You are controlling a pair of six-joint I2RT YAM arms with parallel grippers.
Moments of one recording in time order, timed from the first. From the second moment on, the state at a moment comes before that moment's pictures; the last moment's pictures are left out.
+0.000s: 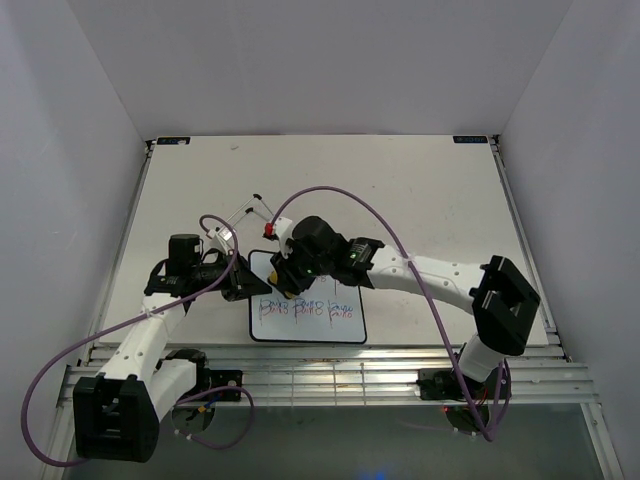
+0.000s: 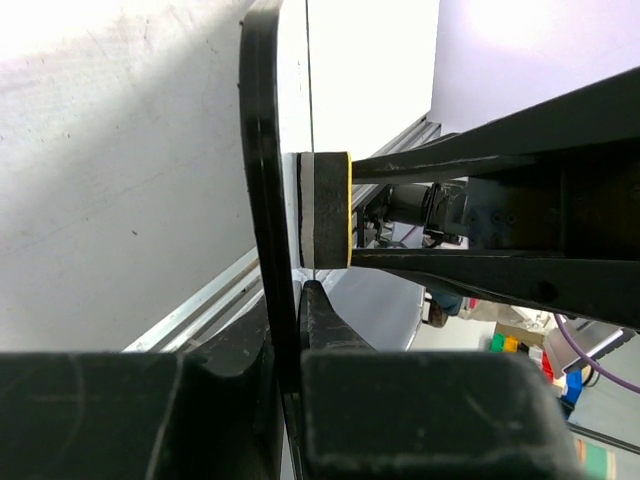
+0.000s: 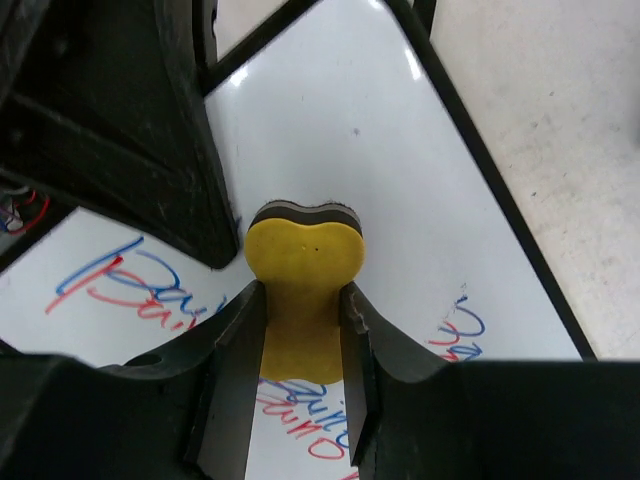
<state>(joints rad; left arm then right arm) -0.08 0.96 0.53 -0.42 0.95 -0.56 1.09 1.64 1.22 -0.24 -0.19 0.12</state>
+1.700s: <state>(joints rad) -0.09 0.91 0.53 -0.43 0.91 -0.59 1.10 1.61 1.15 -0.14 -0.16 0.43</state>
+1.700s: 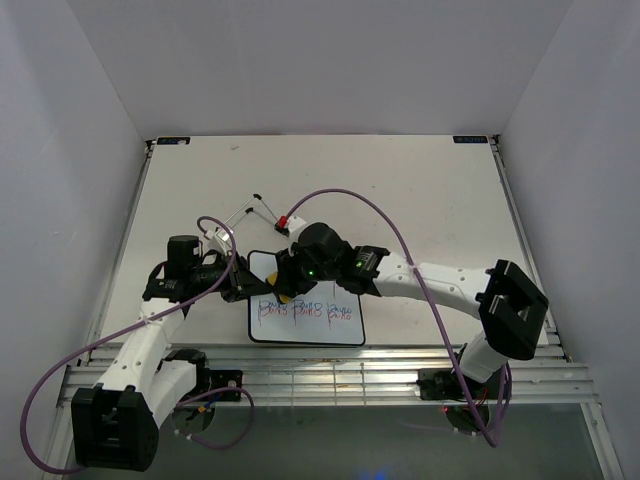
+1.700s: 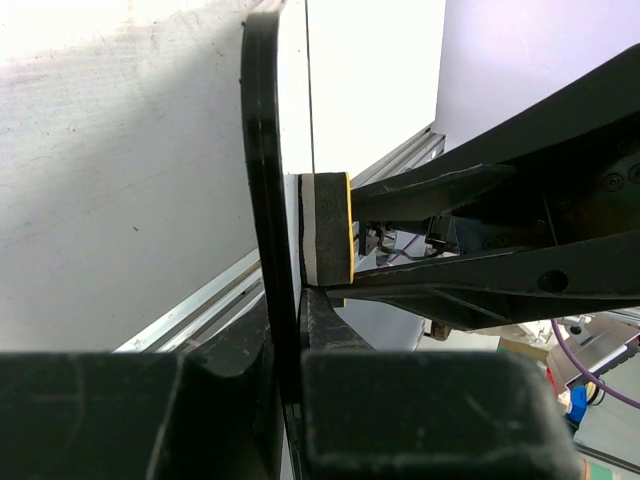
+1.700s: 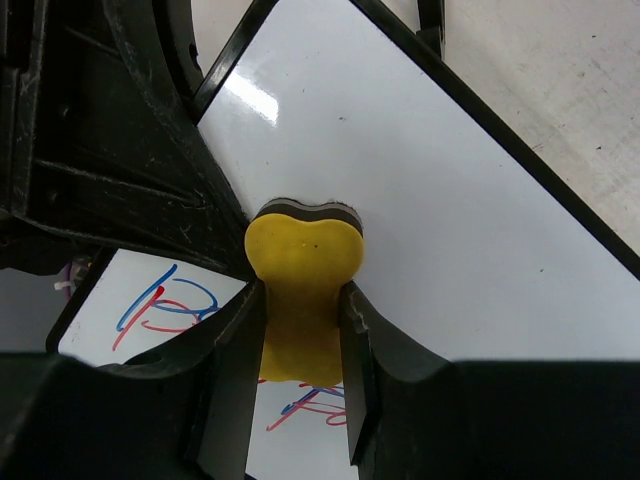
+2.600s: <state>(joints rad) -0.09 0.91 0.53 -0.42 0.90 -0.60 0.93 1.50 0.89 -0.08 -0.14 0.48</state>
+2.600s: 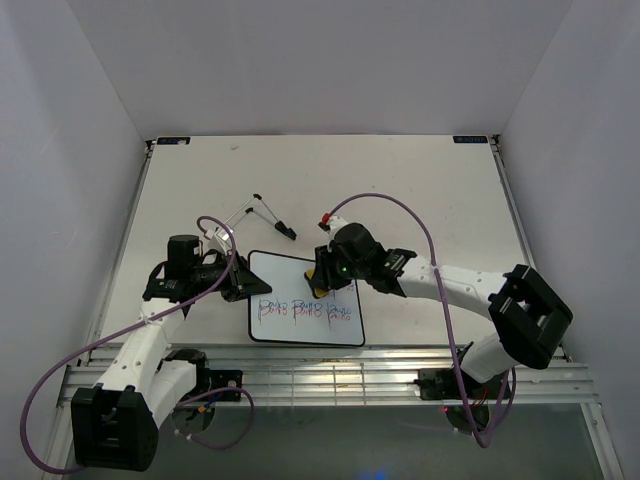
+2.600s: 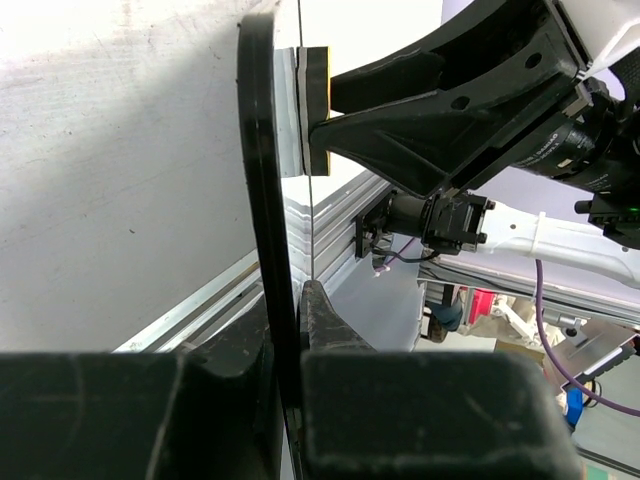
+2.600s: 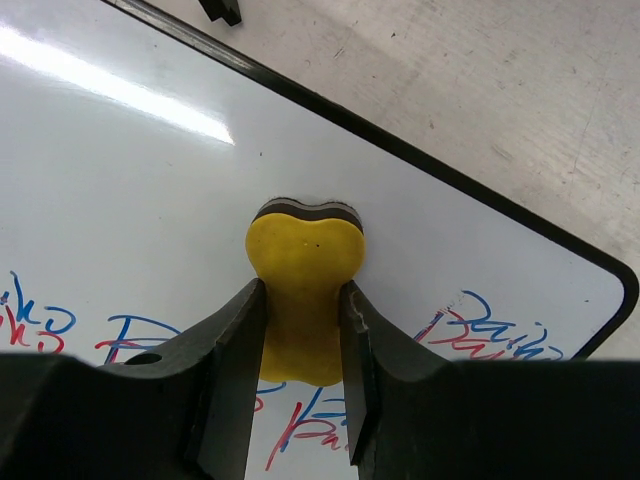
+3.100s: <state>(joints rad) -0.09 0.91 0.53 -0.42 0.90 -0.61 1.00 1.60 1.08 -0.09 -0.25 0.46</state>
